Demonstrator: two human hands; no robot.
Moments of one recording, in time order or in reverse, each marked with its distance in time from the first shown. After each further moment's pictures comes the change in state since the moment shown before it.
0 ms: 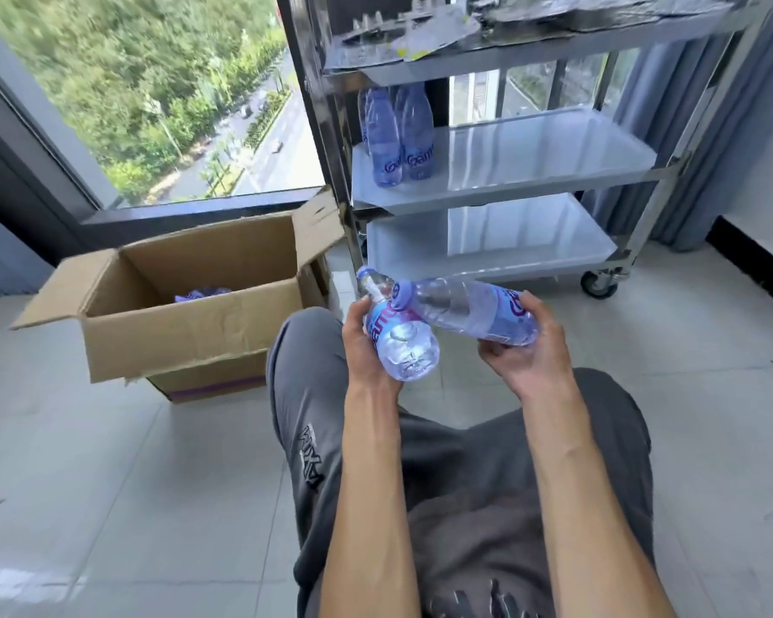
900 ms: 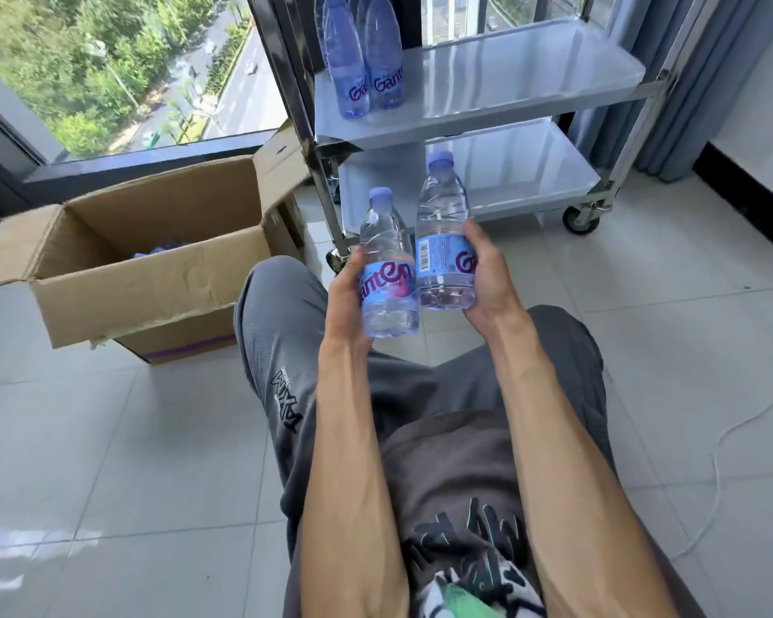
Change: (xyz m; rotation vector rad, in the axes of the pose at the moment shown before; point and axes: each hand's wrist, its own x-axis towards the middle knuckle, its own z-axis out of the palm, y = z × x) left_hand -0.004 -0.015 -0.025 0.444 0.161 -0.133; right_hand 0.021 0.023 0.001 -0.367 -0.192 -0.094
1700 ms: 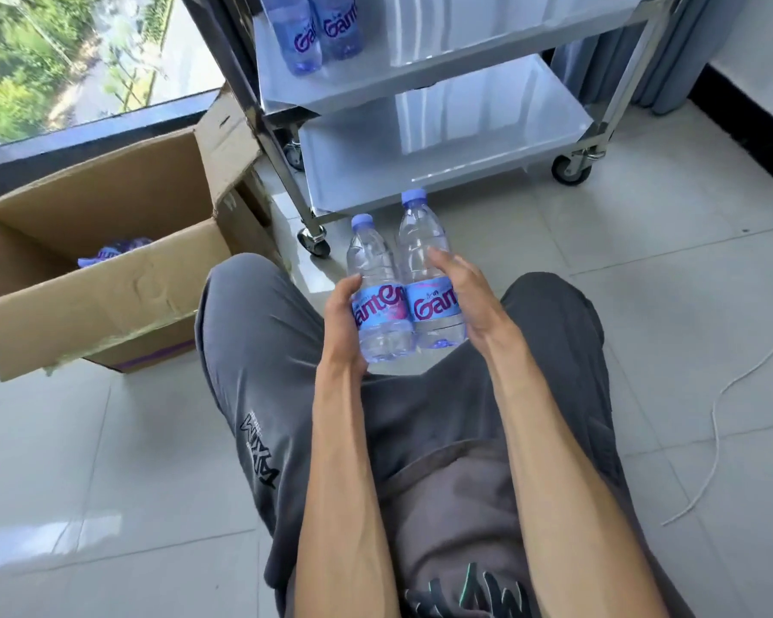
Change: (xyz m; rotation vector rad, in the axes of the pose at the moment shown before) left_hand 0.044 -0.040 -0.029 0.102 0.117 -0.175; right_hand 0.022 0.035 -0.042 -0.285 0.111 0.122
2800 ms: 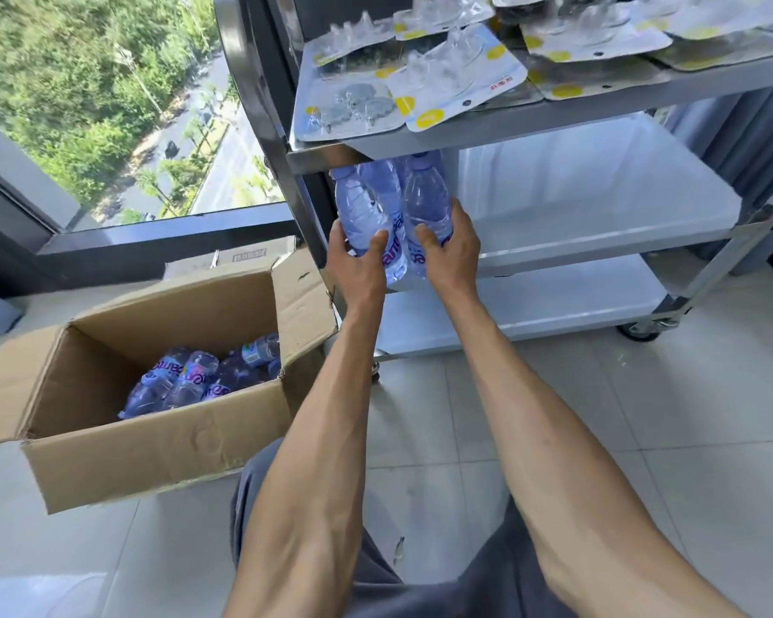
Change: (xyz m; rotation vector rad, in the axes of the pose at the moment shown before) left_hand 0.208 0.258 0.084 0.406 0.476 0.766; right_hand 0.263 -0.194 0.132 -0.436 0.359 -0.645
